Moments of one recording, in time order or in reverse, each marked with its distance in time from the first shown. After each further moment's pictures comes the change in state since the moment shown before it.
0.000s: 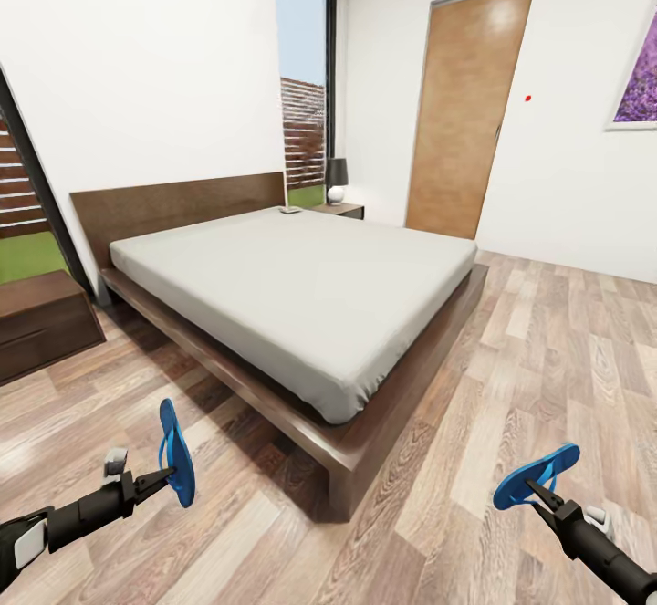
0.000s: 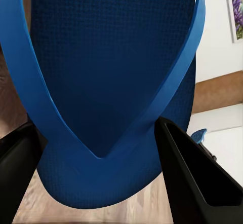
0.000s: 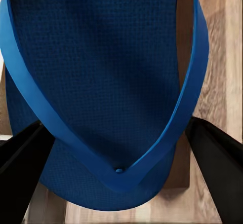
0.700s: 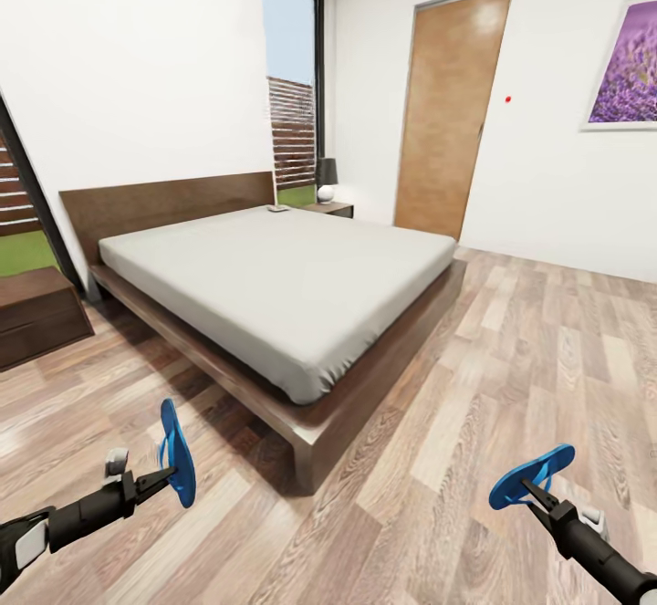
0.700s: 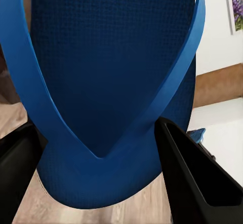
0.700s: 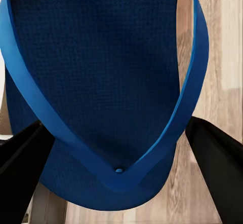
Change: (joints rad) left arm 0.000 -0.003 0.000 0.000 0.000 0.001 0.002; right arm 0.000 0.014 0.001 0.000 -0.001 -0.001 0.003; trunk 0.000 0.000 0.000
